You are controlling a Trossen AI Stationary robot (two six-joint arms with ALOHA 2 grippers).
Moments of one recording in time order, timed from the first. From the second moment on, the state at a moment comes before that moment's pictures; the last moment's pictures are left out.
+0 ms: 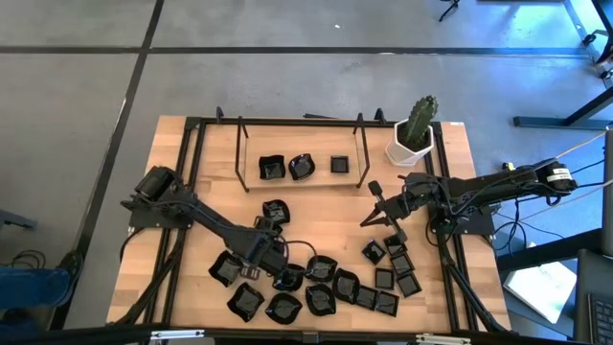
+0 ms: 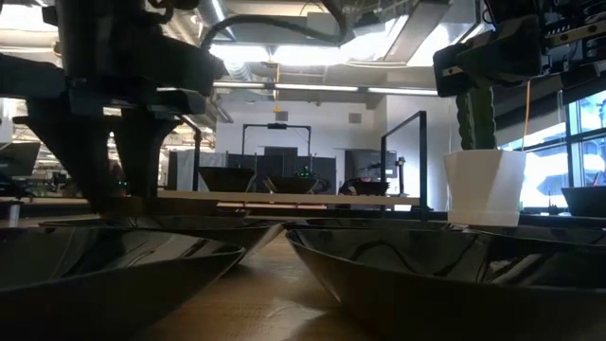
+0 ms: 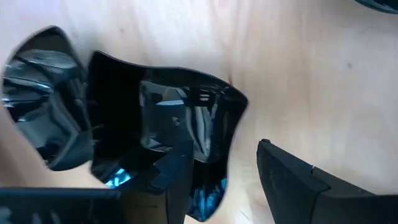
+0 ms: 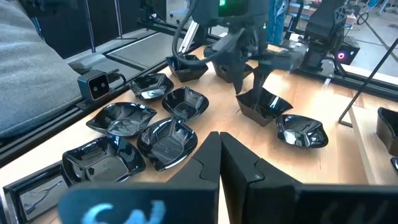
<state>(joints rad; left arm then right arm) -0.47 1.86 1.23 -0.95 -0.24 -0.27 0.04 0.83 0.32 0.32 -0.38 -0.24</state>
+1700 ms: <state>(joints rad) -0.54 1.86 1.72 -1.43 -0.51 -0.38 0.04 0.83 0.32 0.31 -0.38 -0.24</state>
